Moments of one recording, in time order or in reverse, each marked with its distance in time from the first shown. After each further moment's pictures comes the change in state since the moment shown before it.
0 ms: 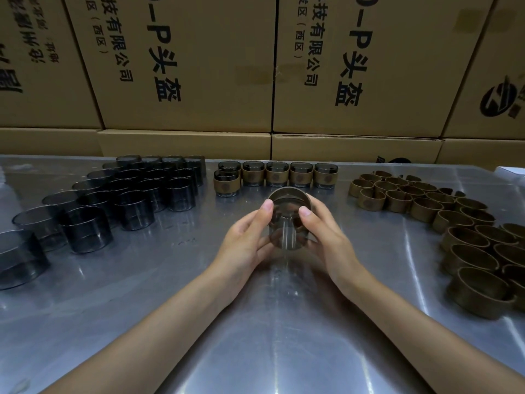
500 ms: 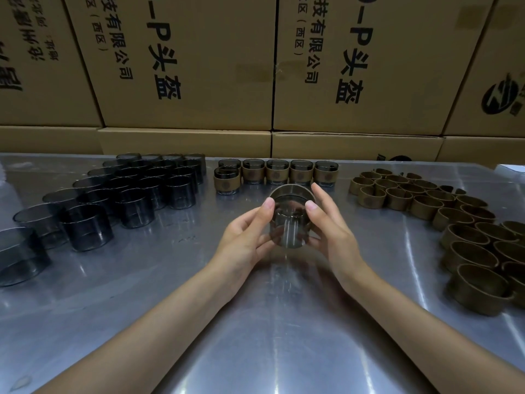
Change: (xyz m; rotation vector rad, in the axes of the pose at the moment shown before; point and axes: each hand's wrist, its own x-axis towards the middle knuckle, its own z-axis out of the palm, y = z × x) left_hand -0.001 0.000 0.000 0.017 0.010 -0.010; right_hand 0.003 0.003 -0.003 0.067 0.074 -0.047
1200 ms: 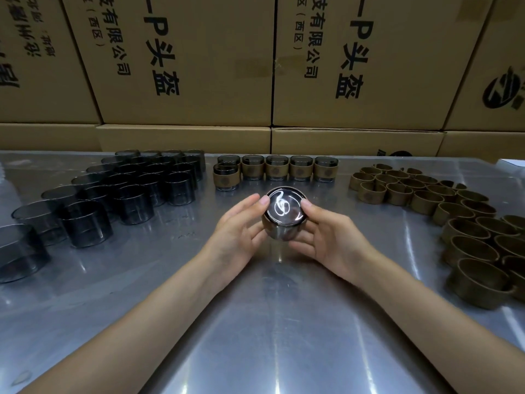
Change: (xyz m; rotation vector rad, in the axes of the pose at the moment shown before) left_hand 0.004 0.010 -0.007 -0.218 0.031 -0.113; right_hand 0.007 -0.006 -0.011 0.183 -0.213 0.383
